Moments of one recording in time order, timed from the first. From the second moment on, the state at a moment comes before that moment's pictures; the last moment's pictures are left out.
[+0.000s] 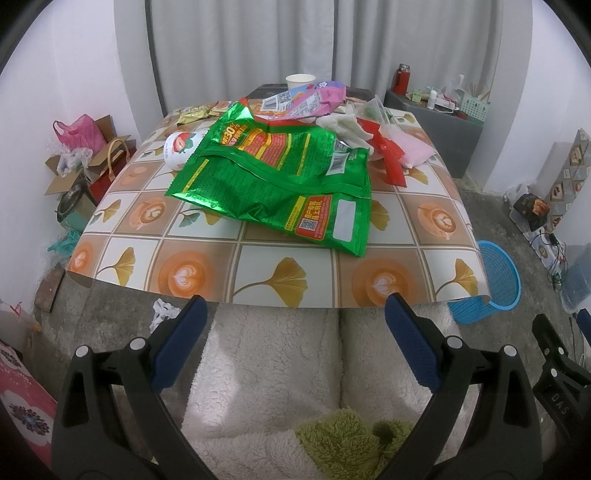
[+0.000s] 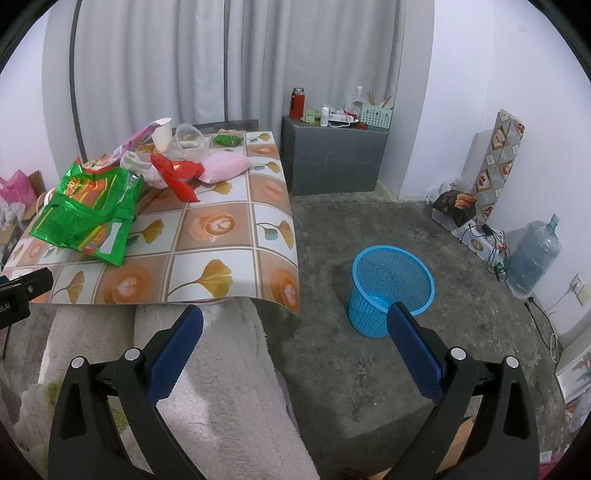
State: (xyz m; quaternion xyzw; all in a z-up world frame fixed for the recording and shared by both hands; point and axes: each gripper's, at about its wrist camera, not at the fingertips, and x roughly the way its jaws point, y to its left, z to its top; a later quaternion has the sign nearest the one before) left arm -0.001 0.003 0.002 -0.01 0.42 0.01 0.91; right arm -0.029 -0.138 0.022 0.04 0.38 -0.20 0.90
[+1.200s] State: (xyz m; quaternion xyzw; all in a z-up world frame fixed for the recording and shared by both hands) left arm -0.002 0.003 0.002 0.00 0.42 0.01 0.91; right arm -0.031 -0.140 0.022 0.04 0.37 -0.20 0.91
